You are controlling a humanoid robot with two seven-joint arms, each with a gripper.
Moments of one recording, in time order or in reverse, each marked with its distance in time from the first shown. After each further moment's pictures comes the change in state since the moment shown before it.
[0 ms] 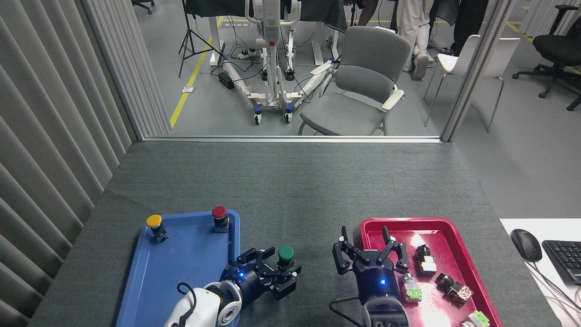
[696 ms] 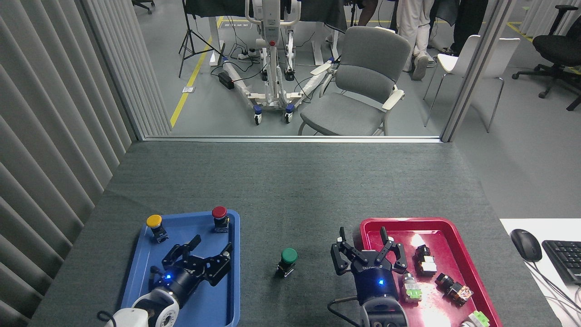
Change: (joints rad) left arm 0.223 0.232 0.249 -0.354 0.142 0.150 0.017; right arm -0.001 0.001 0.008 0.001 0.000 0.001 -0.001
